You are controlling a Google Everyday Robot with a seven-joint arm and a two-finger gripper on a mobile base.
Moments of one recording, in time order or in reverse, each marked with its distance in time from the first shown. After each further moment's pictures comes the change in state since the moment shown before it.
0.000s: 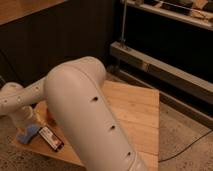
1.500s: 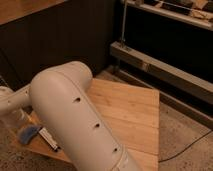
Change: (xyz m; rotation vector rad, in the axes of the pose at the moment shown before) arm -0.022 0.031 0.014 -0.012 -0.037 -0.263
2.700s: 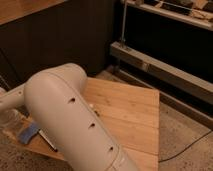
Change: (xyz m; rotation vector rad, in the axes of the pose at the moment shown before) arm -0.026 0.023 -0.012 -0.012 -0.057 -0.647
